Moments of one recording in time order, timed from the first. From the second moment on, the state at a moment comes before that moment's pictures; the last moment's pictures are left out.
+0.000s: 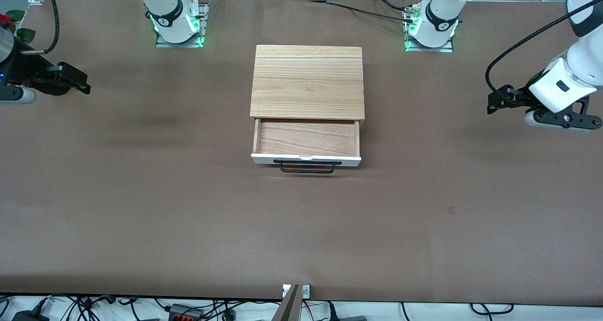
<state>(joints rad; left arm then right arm) 0.18 -0.01 -0.20 -1.78 -0.02 1.72 0.09 0.05 -0.03 -0.05 -1.68 -0.01 1.57 -0.01</state>
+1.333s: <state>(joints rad) -0.09 0.40 -0.21 -1.45 -0.03 1.73 -0.13 0.06 0.07 -0.04 -1.68 0.01 1.58 -0.01</state>
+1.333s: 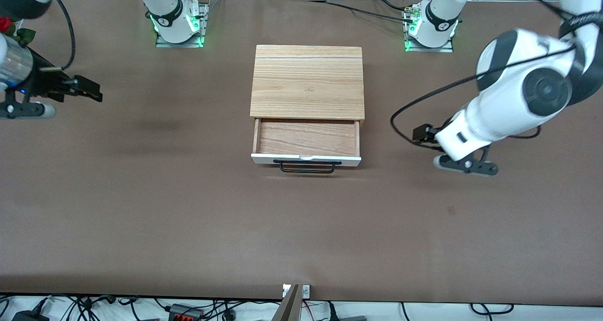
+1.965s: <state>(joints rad) -0.17 0.64 -0.21 -1.32 -0.10 1.85 -0.14 0.23 0.35 -0.03 -1.68 0.50 1.93 -0.01</state>
